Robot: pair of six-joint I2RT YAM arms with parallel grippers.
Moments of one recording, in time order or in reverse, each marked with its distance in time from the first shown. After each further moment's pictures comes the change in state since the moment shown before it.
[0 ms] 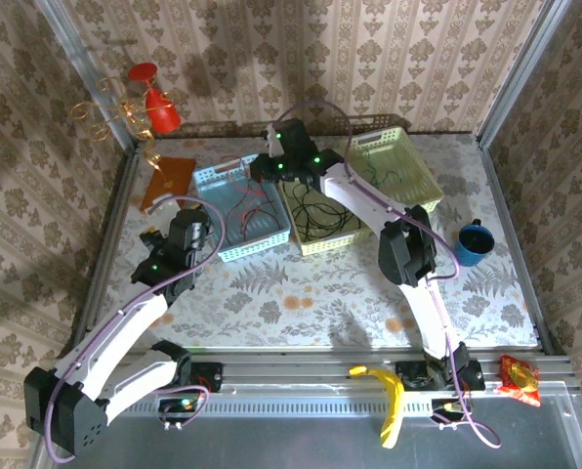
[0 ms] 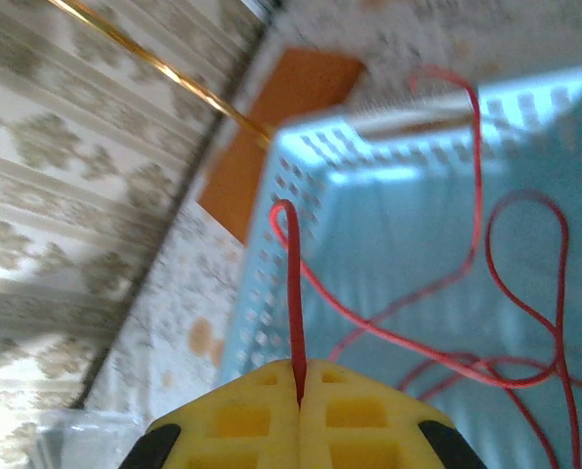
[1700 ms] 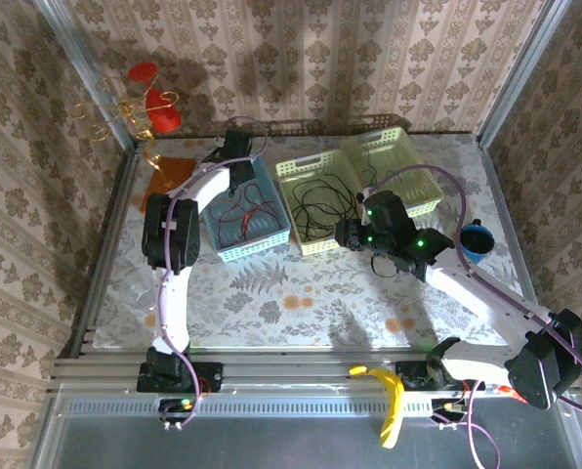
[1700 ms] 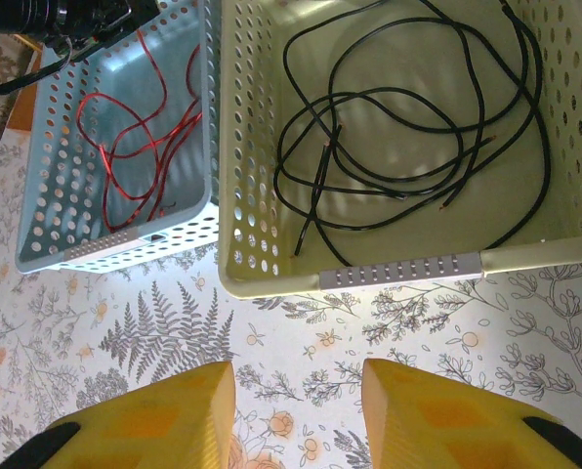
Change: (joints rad) left arm 0.175 1.309 1.057 -0.074 0.529 0.095; right arm -0.044 -1.099 -1.210 0.033 0.346 0.045
